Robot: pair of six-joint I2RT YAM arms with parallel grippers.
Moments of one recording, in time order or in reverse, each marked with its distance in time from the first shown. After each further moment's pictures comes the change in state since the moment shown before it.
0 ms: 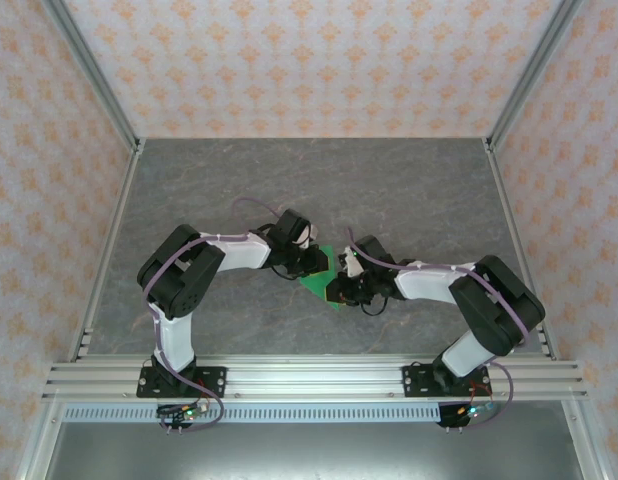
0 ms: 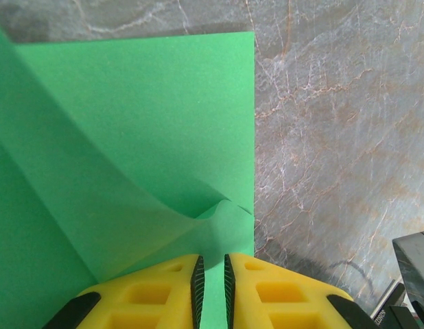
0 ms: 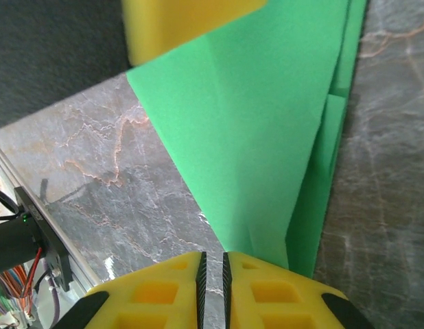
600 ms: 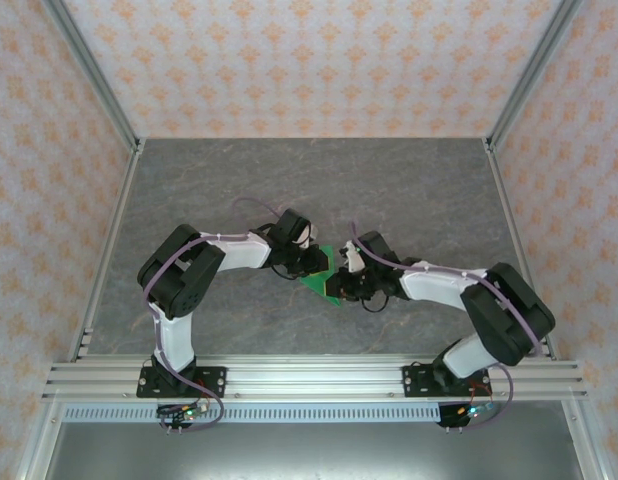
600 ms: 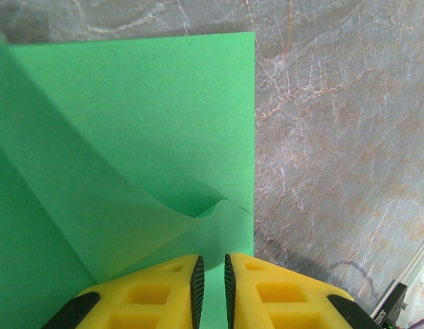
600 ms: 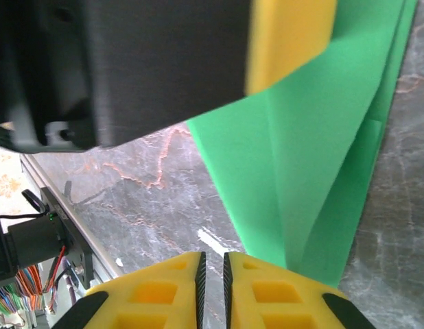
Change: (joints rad) left arm 0.000 0.003 0.005 -0.006 0.000 0.000; right arm -0.008 -0.057 0.008 0.002 -0.015 0.010
